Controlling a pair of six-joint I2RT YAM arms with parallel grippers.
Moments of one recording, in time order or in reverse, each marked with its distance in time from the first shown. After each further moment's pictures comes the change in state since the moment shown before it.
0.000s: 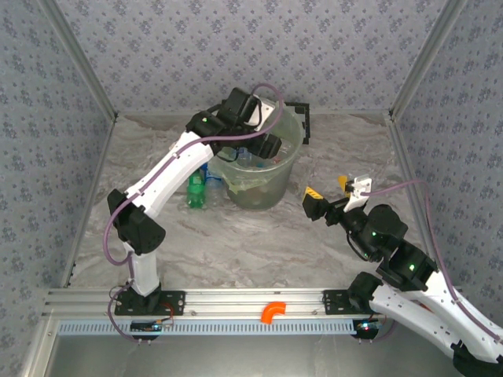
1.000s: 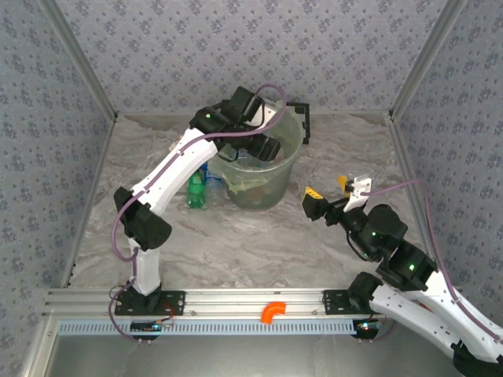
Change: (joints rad) left arm -0.003 0.045 0.072 -0.137 -0.002 0.029; right arm 0.002 0.001 0.000 0.000 0.000 0.004
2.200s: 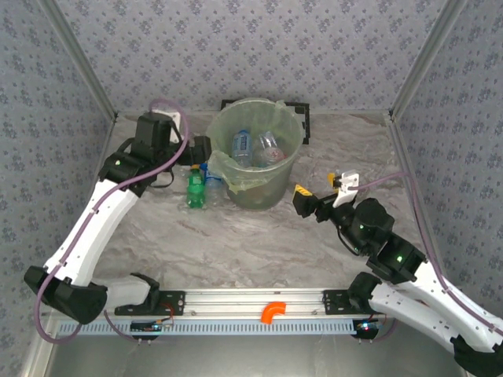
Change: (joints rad) left arm 0.299 -0.703 -0.747 0.291 -0.142 -0.287; right arm 0.014 0.093 -0.008 0.078 -0.016 0.006
